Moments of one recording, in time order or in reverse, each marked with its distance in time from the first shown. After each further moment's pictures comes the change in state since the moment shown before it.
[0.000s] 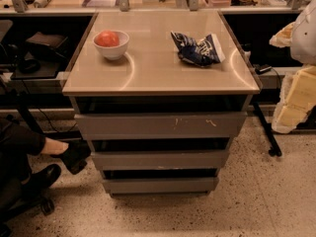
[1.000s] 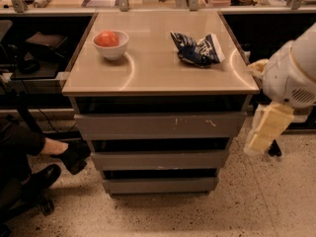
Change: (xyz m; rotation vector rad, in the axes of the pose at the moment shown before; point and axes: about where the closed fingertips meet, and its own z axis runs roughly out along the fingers) arm -0.013 0.021 0.068 -0.031 -0.129 -0.031
